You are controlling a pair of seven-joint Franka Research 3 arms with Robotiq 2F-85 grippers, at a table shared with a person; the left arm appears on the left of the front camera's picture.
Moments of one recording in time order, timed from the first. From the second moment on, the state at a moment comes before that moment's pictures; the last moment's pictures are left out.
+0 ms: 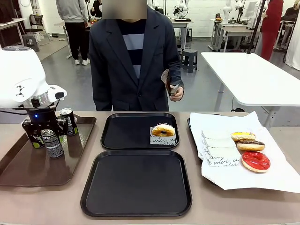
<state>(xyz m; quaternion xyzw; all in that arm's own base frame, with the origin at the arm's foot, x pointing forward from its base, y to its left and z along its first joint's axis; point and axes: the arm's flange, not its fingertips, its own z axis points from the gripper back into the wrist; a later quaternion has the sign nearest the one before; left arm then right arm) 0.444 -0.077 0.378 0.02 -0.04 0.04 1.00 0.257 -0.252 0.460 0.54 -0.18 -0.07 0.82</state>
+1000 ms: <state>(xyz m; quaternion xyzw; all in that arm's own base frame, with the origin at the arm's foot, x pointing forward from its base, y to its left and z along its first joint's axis) 0.353 -0.080 0.533 0.01 -0.10 -0.01 0.99 0.257 -0.252 0.460 0.54 -0.18 -0.07 0.82</state>
